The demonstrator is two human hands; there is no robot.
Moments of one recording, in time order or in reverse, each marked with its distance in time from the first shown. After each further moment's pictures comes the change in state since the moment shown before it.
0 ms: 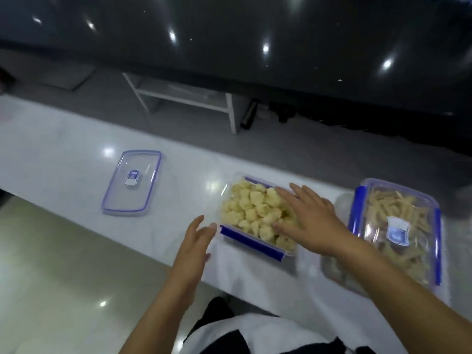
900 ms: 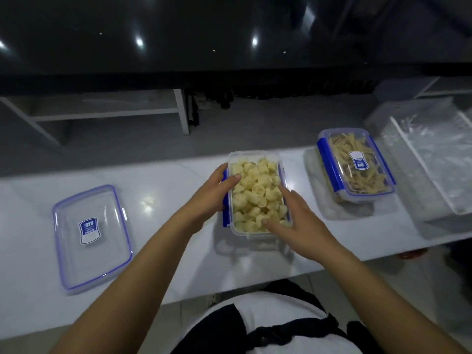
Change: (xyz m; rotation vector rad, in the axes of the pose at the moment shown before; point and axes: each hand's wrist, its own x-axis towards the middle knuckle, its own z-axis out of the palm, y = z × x) left_hand 0.143 0.085 -0.008 0.398 -0.862 0.240; right_hand -0.029 -0.125 0.070 0.597 0.377 0.539
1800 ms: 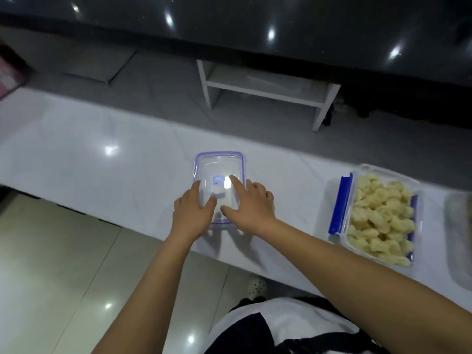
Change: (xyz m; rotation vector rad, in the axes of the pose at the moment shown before) left_hand -0.158 -0.128 -0.156 0.328 0.850 -0.249; right_hand 0.069 -0.169 0.247 -0.473 -0.275 -0.427
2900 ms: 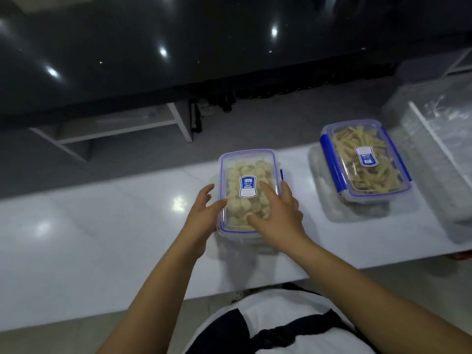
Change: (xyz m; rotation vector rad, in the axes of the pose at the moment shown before) left_hand -0.061 0.186 0.166 -0.388 -0.505 -0.019; right_hand -0.165 0.197 -0.112 0.451 0.379 0.487
